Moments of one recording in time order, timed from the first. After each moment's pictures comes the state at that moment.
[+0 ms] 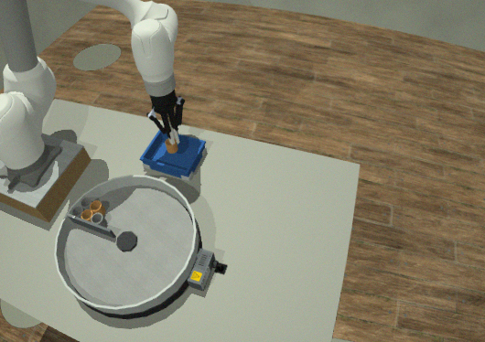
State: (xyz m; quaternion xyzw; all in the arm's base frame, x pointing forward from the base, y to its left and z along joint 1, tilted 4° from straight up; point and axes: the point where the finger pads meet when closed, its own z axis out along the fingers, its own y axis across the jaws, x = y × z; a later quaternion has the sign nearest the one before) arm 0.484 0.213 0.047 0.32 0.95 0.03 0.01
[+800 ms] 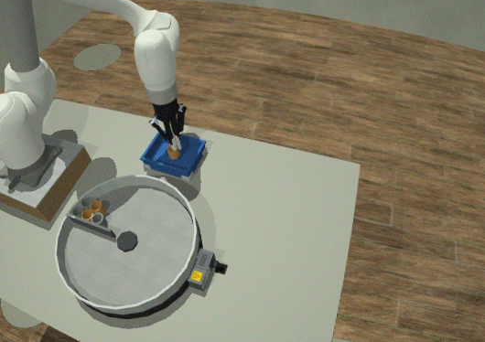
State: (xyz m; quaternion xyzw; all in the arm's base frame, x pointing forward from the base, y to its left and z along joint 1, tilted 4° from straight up) arm 0.486 0.214 0.016 0.32 0.95 0.03 0.01
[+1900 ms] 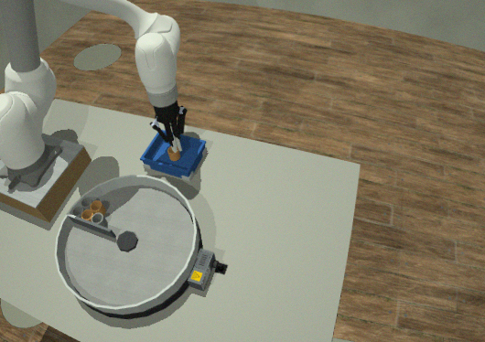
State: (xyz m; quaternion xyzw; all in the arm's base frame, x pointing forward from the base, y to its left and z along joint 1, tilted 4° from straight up) arm 0.486 0.214 0.006 0.32 0.95 0.03 0.01
